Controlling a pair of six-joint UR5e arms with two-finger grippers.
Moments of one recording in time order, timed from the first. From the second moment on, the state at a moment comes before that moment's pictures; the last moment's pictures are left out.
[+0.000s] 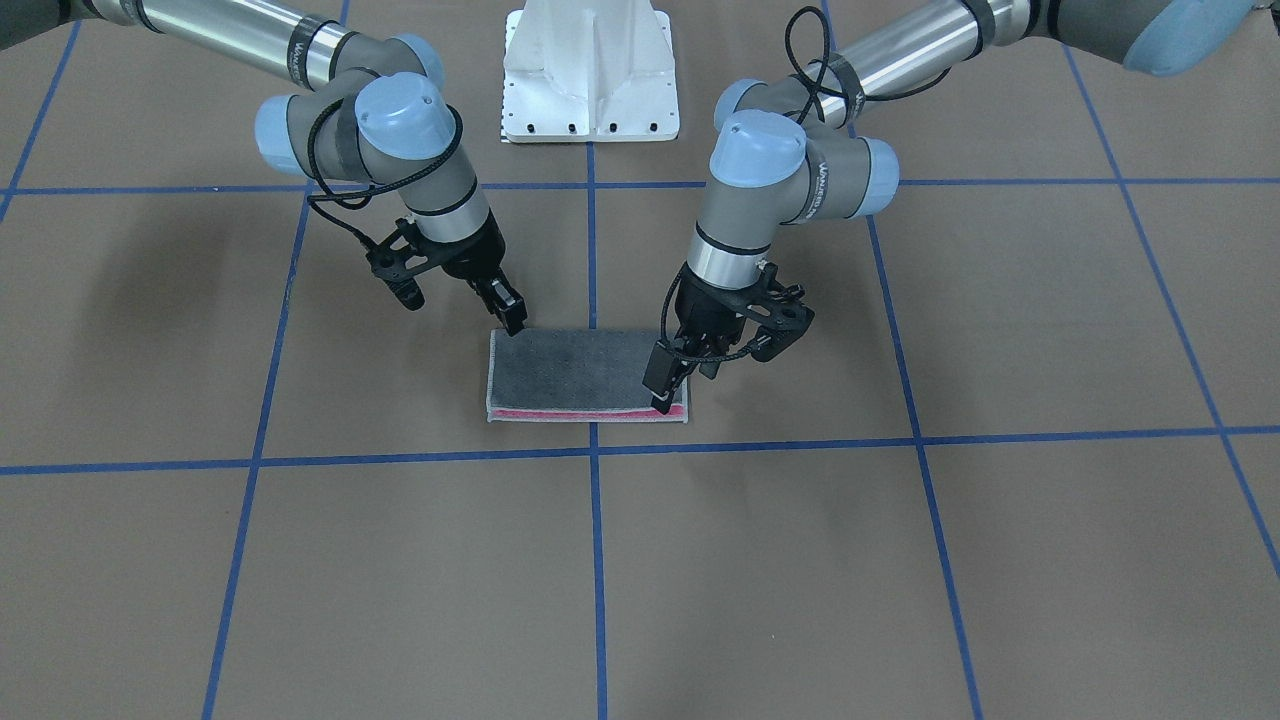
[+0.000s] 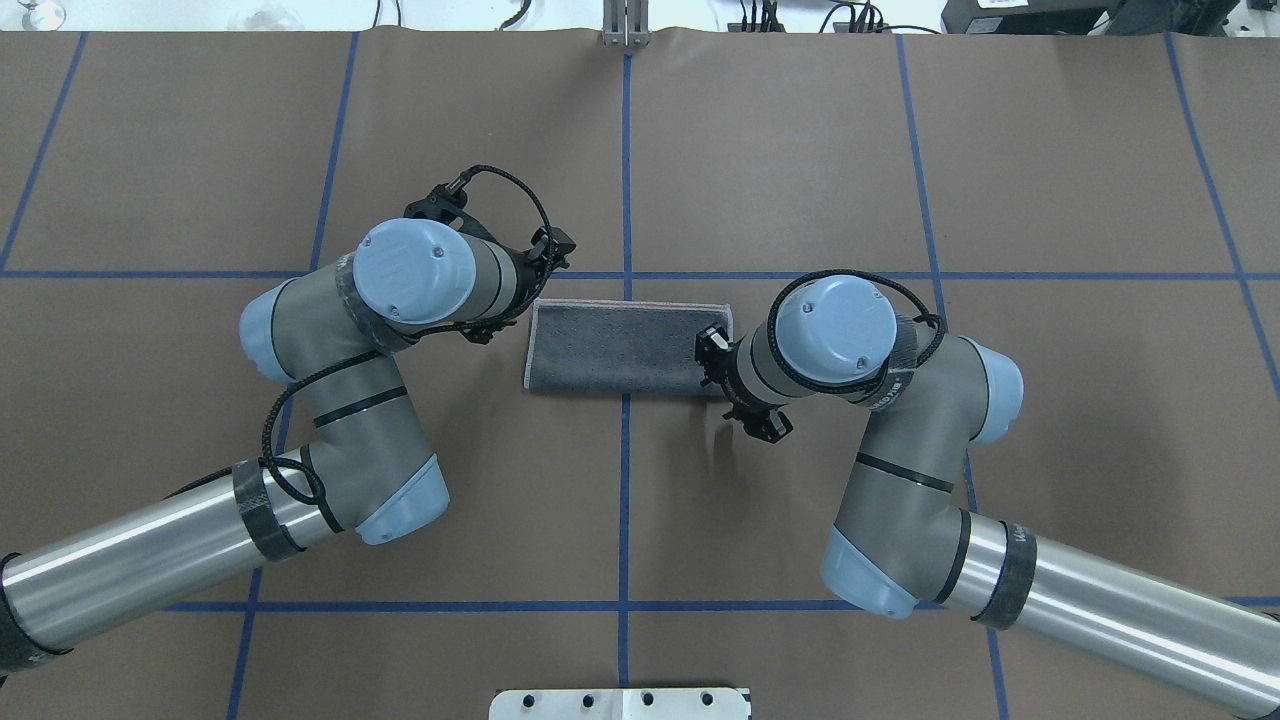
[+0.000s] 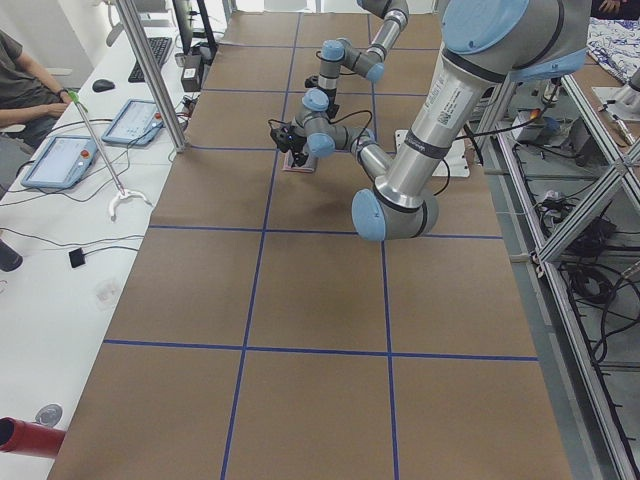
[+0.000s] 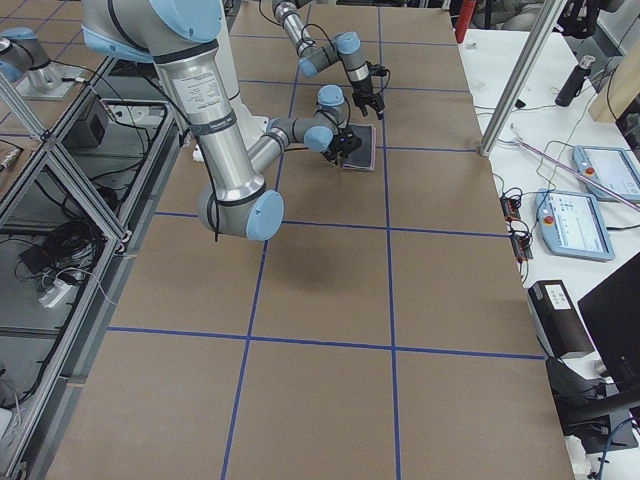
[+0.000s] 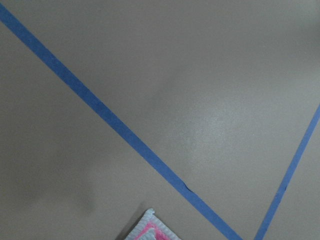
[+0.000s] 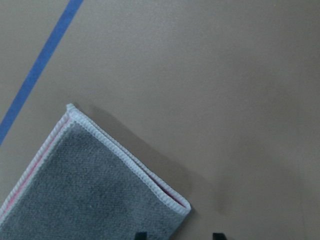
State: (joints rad) left arm -0.56 -2.23 -1.47 -2.05 -1.62 -1.99; right arm 0.49 -1.06 1.64 -1.24 1.81 2.23
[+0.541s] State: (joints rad) left arm -0.56 -2.23 -1.47 -2.05 -1.62 -1.98; right arm 0.48 -1.05 1.62 -1.24 1.77 2.25
